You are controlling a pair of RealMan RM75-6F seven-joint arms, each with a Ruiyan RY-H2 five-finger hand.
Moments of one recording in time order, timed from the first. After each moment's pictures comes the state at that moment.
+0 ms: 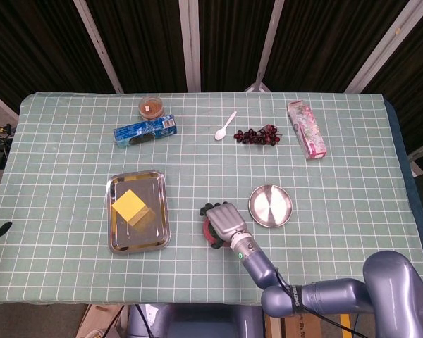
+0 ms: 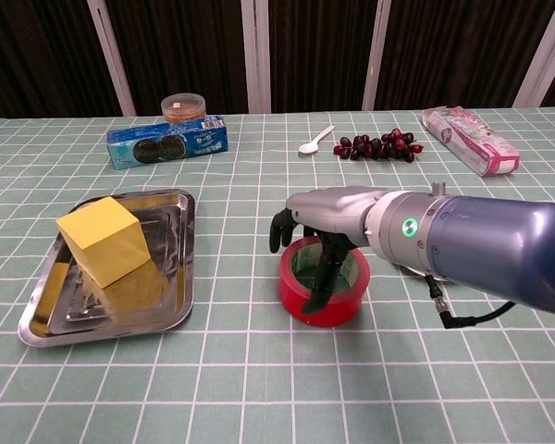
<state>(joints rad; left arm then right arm) -0.13 -1.09 -0.11 -1.55 1.41 1.56 0.02 1.01 -1.69 0.19 -1.69 -0.54 1.01 -0.74</state>
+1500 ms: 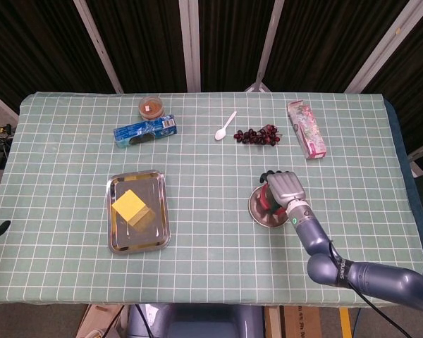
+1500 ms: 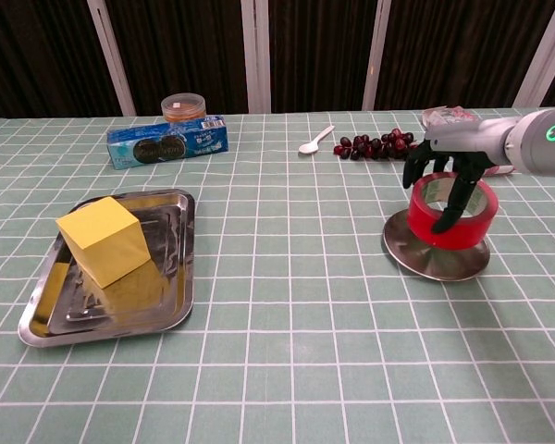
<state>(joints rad) -0.11 -1.11 -0.14 -1.56 1.42 1.59 0.08 0.95 -1.38 0.15 -1.58 -0.50 0.85 -0.59</state>
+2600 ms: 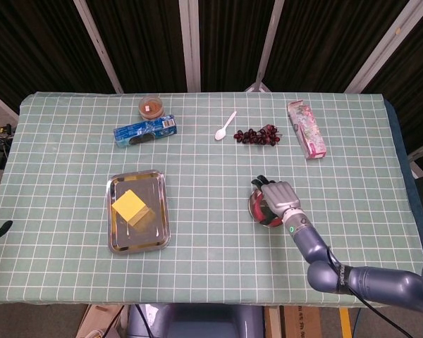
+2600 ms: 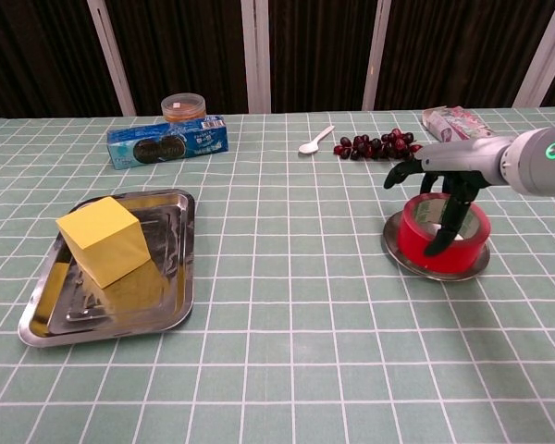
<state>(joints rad) -0.11 -1.12 -0.15 -1.56 1.42 1.58 0.10 0.97 -1.38 0.10 -1.64 -0.51 0.84 -0.54</state>
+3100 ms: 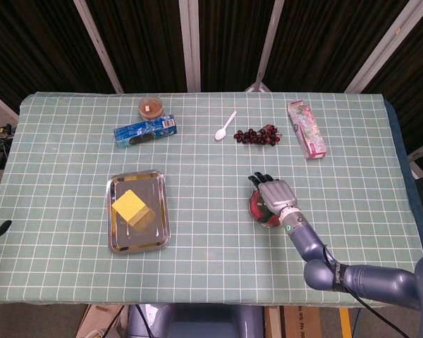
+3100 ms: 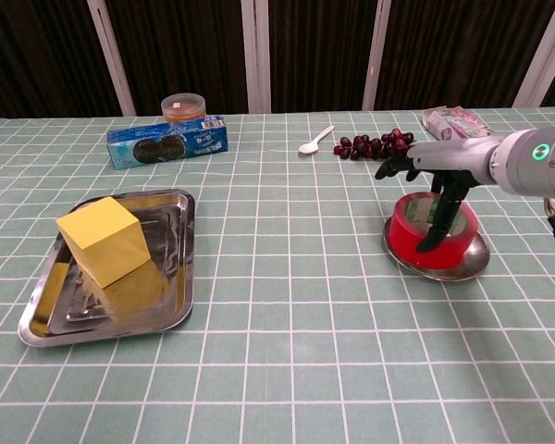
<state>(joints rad) -0.11 -1.12 -0.15 -1.56 1.42 1.59 0.09 0.97 -1.40 0.11 -1.60 -0.53 0.84 -0.52</state>
